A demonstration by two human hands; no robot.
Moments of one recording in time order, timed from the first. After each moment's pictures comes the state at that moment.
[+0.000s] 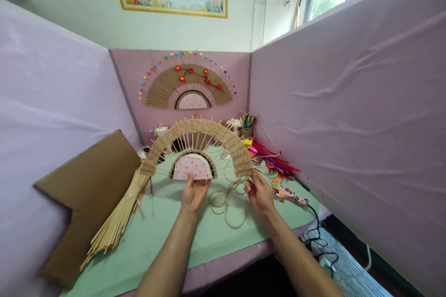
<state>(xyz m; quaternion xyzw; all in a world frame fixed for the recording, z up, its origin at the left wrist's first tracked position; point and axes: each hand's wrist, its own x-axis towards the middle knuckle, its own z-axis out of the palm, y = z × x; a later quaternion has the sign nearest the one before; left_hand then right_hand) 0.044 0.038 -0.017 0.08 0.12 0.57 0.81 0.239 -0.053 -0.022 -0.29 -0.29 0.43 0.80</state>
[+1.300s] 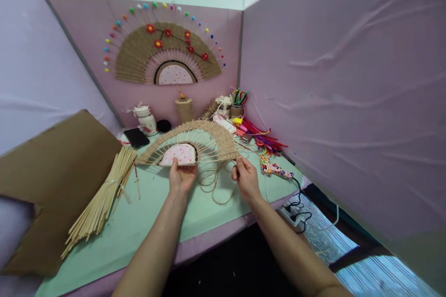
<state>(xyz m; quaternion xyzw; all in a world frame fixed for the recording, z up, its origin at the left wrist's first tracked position) 0.054 0.031 -0.012 0.05 0.26 0.60 0.75 0.220 -0.073 -0.022 -0.45 -0.35 0.35 0.74</state>
